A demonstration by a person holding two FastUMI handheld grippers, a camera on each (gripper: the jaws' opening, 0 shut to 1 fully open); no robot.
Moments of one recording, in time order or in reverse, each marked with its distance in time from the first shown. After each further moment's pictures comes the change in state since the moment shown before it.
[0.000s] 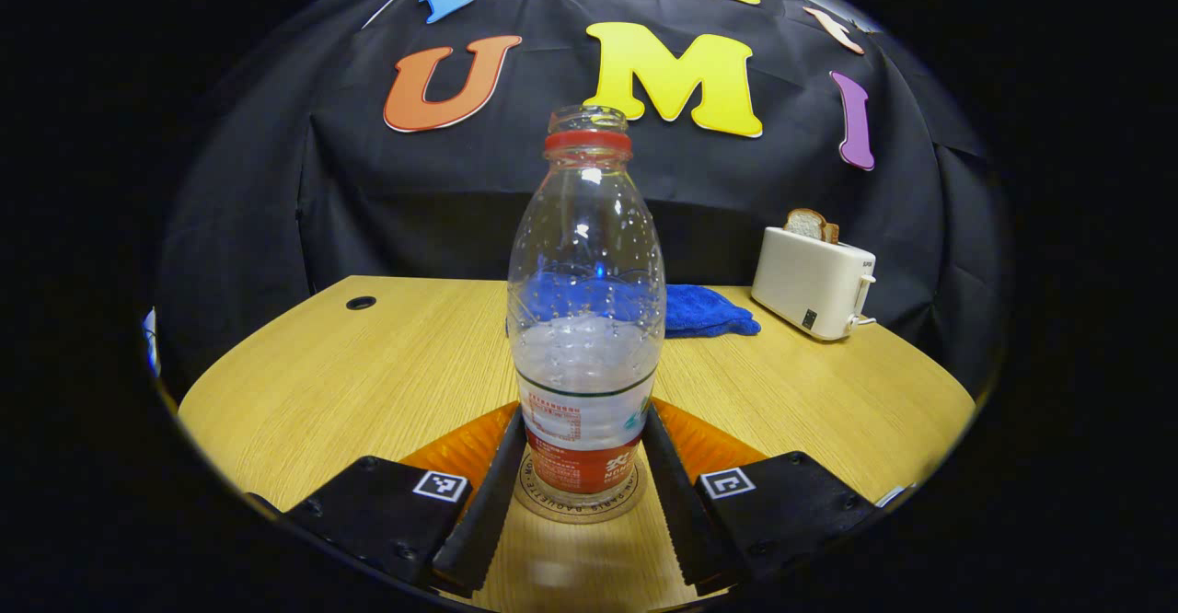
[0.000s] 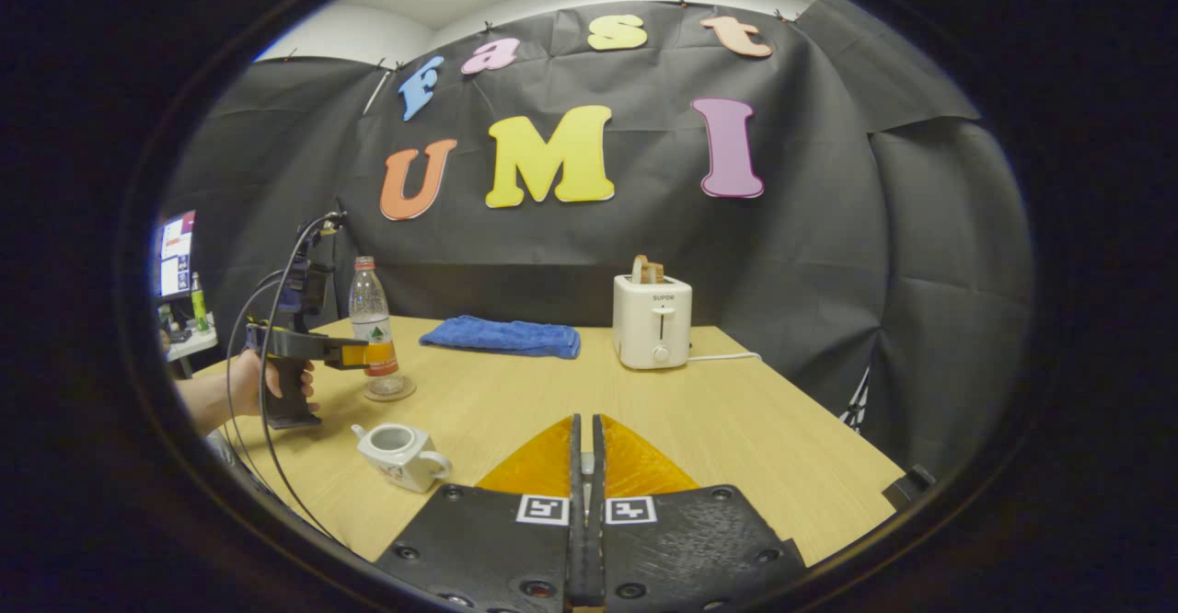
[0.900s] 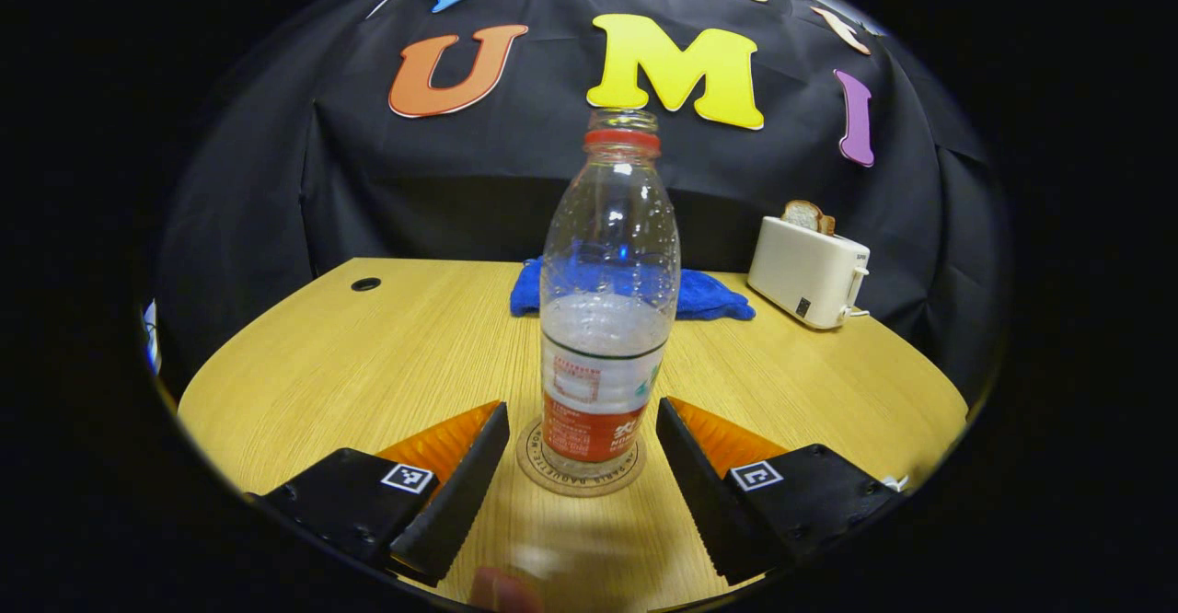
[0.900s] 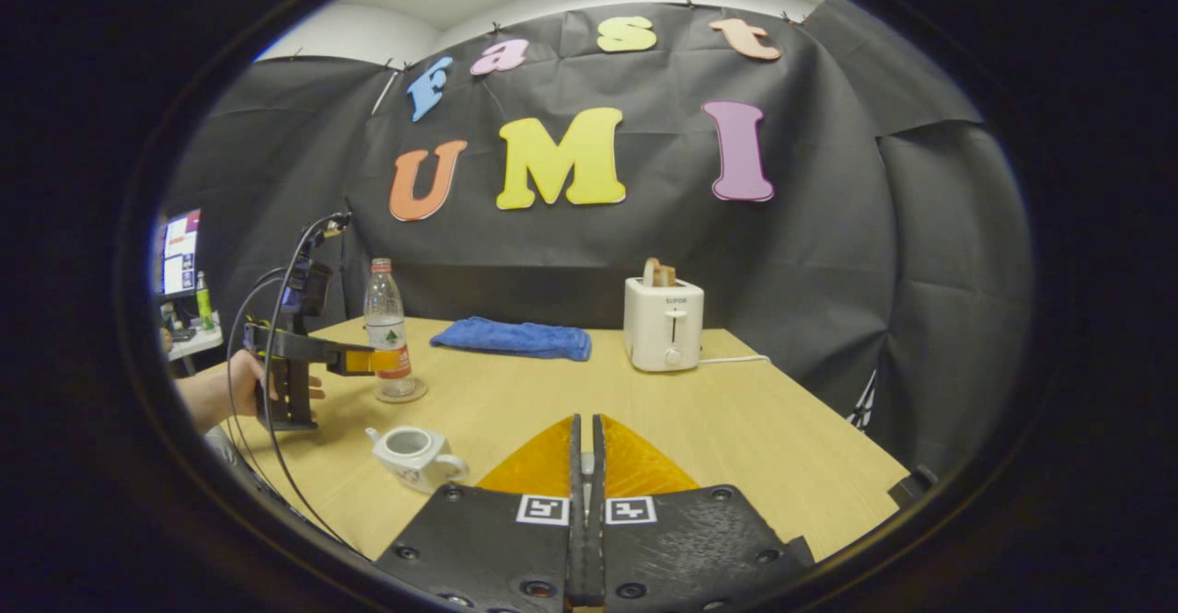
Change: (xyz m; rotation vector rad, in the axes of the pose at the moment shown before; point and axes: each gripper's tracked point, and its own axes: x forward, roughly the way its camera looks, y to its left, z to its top) left arm -0.030 0.003 -0.021 -0.041 0.097 -0.015; right arm -0.002 0.019 0.004 -0.014 -0.007 0.030
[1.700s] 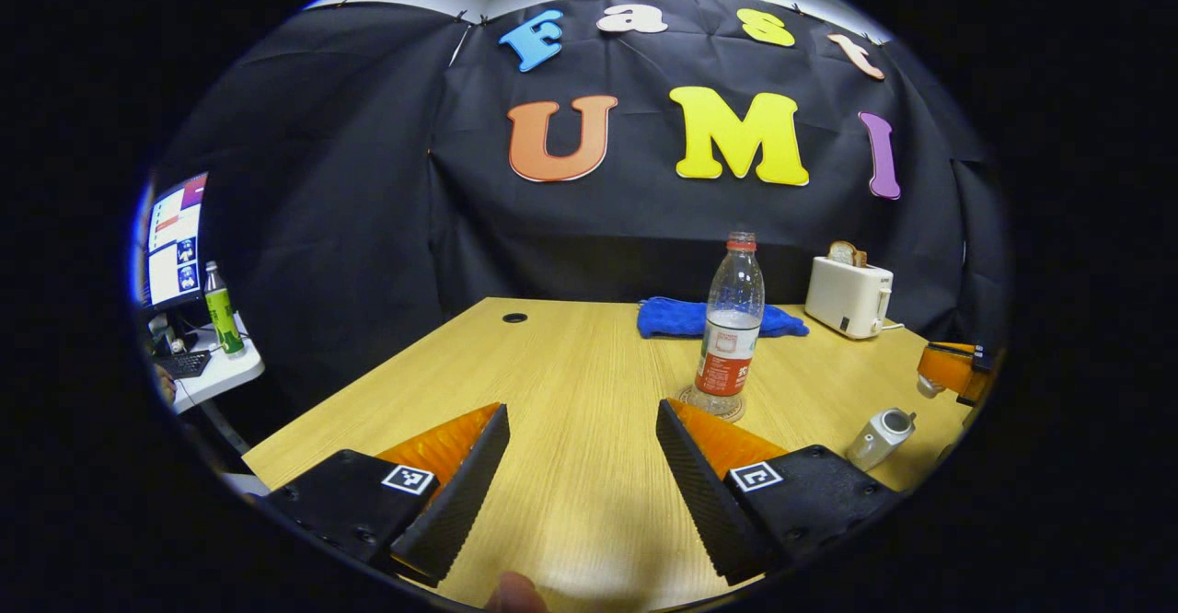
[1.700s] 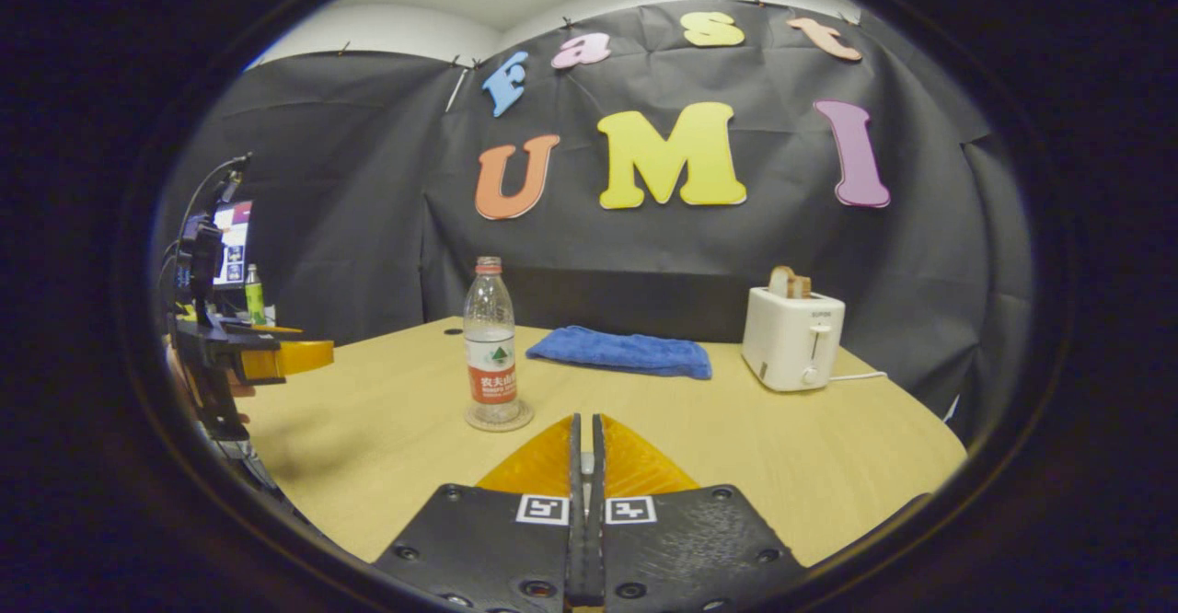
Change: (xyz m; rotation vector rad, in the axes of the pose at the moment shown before) left arm -0.170 0.120 0.005 0.049 -0.203 0.259; right arm 0.065 0.144 -0.004 -0.050 -0.001 0.255
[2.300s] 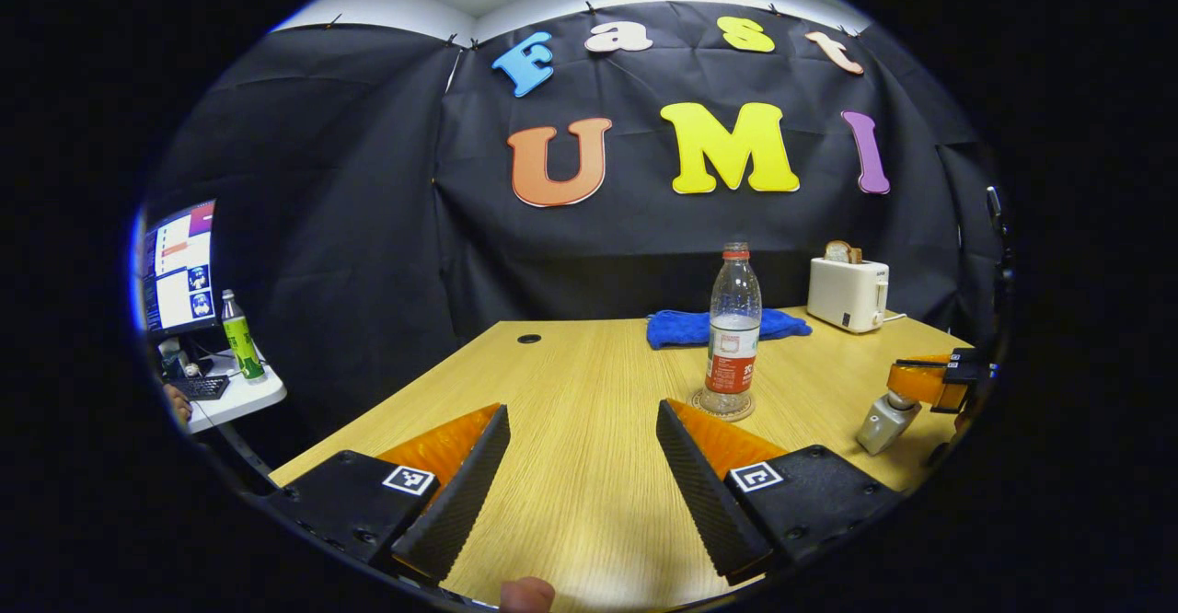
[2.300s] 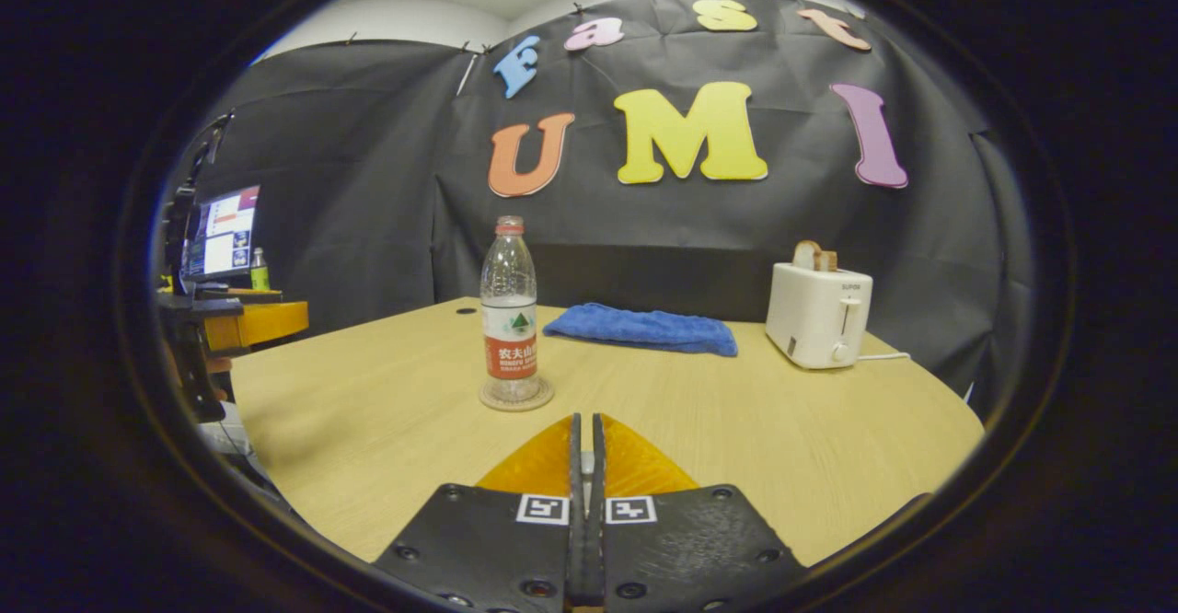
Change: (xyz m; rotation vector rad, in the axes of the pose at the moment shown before) left arm -0.017 0.001 0.008 0.048 -0.065 -0.002; right arm 0.013 0.017 -0.029 -0.007 0.034 0.019
